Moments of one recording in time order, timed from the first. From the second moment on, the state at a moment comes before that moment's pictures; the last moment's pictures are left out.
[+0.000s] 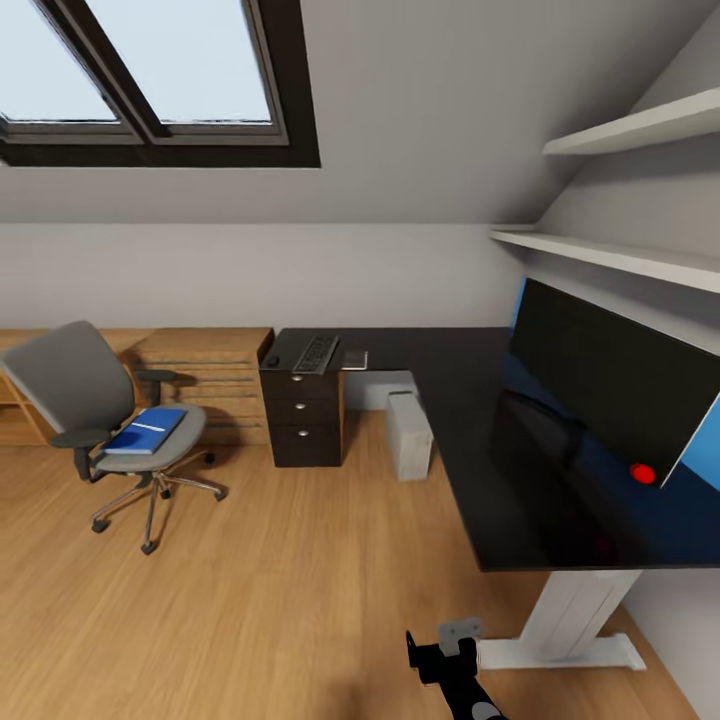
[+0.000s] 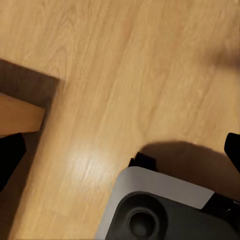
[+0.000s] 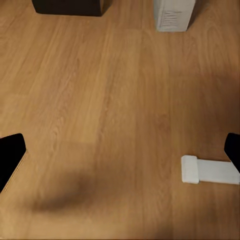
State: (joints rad) left arm -0.17 0.03 -0.06 -0.10 0.34 -0.27 0.16; right arm -0.54 0.11 1.24 -0.03 -1.09 -0.50 -0.08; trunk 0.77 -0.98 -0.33
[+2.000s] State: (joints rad) left arm -0.17 0.03 -0.06 -0.10 0.34 -0.27 0.16; right arm -0.53 0.11 1.24 -0.03 -1.09 -0.50 -0.08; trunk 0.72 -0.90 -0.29
